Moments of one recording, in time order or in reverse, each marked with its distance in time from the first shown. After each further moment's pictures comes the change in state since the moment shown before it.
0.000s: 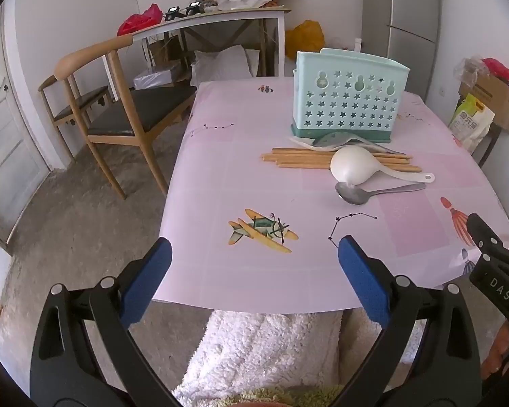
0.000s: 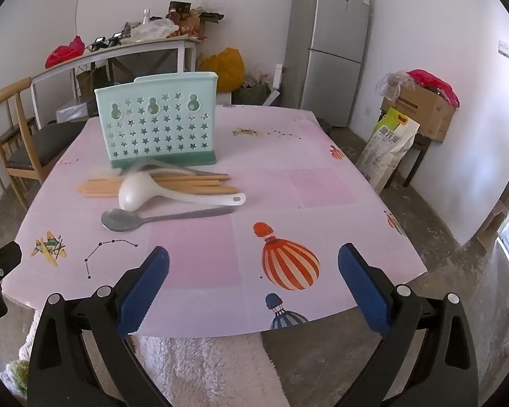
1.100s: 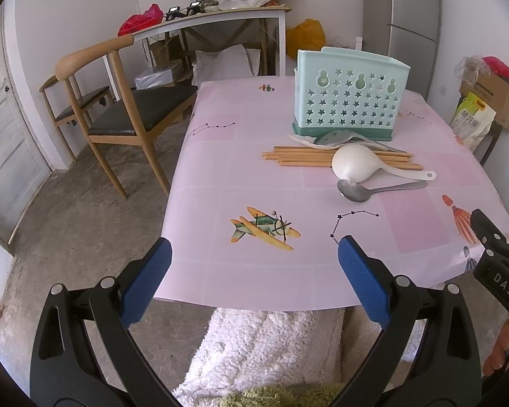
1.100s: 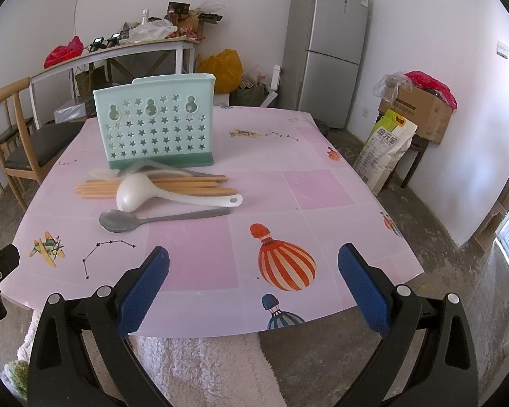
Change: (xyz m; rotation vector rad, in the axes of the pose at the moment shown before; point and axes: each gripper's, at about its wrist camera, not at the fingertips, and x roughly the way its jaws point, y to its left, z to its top) left arm -0.002 0.002 -0.002 0.002 0.001 0.007; right arm -0.001 -0.002 0.002 -0.003 -0.004 -0.006
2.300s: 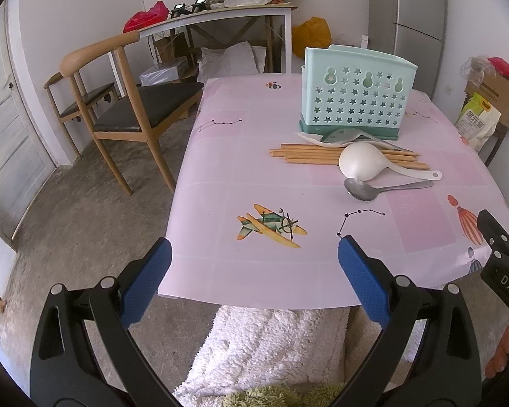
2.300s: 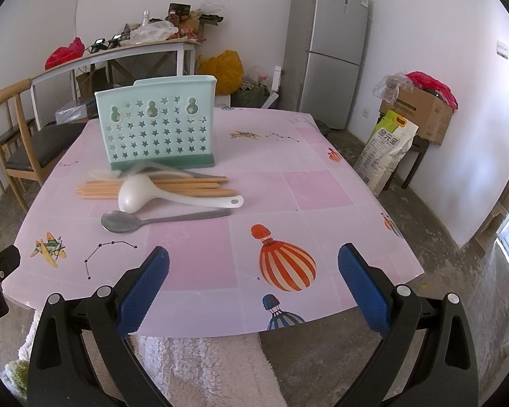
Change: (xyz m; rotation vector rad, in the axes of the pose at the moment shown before) left arm 0.003 0.009 -0.003 -0.008 0.011 0.016; right arm -0.004 -0.004 0.000 -0.001 -0.003 0.004
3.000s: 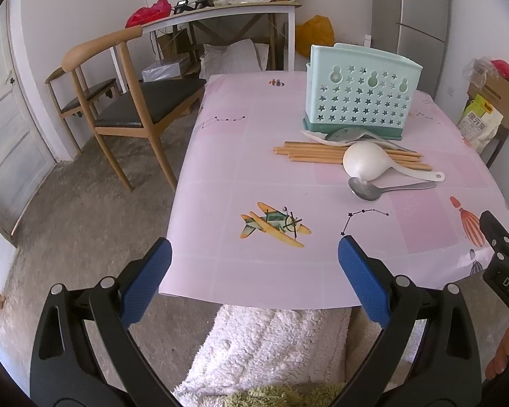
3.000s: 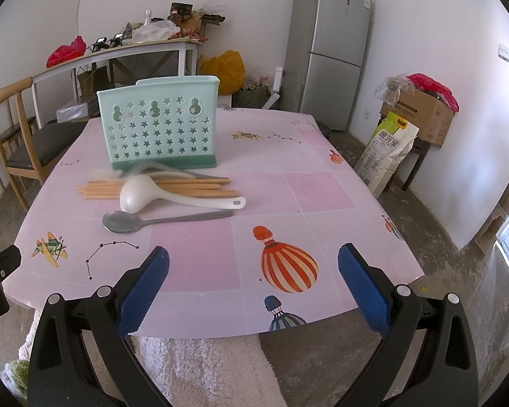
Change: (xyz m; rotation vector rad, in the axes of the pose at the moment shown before) left arm 0.002 0.002 0.000 -0.004 0.009 0.000; right arm -0.001 0.001 0.000 0.000 -0.001 0.002
